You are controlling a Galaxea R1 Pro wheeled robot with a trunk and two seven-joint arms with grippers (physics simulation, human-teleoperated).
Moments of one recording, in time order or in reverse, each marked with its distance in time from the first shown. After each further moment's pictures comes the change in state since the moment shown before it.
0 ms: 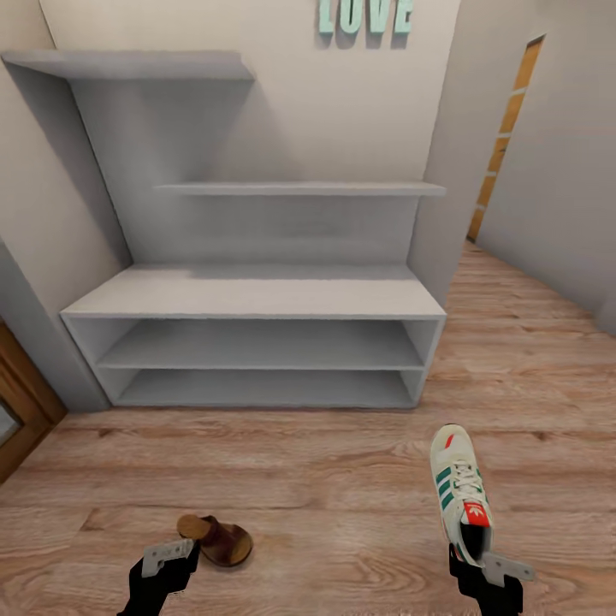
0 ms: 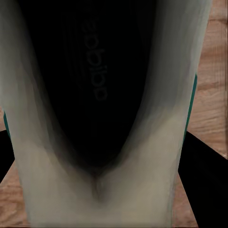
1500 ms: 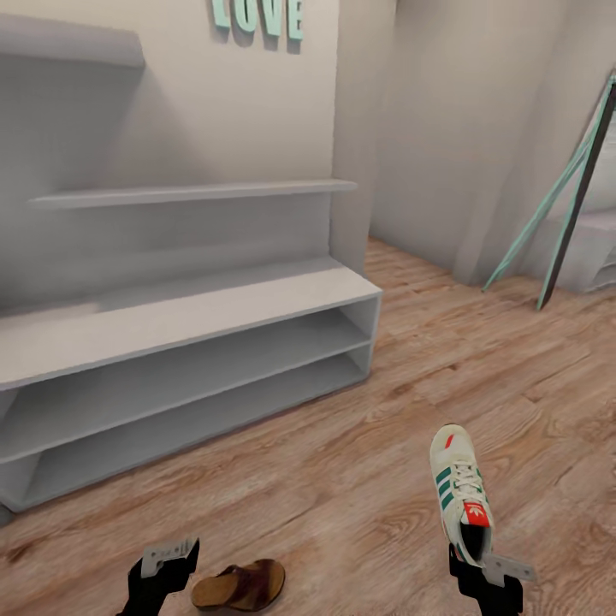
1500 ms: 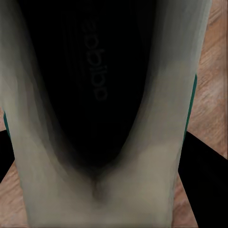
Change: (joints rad) left arm 0.001 0.002 0.002 0.000 0.003 -0.001 0.000; right arm 0.000 0.000 0.000 0.000 0.000 0.000 0.000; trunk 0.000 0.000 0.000
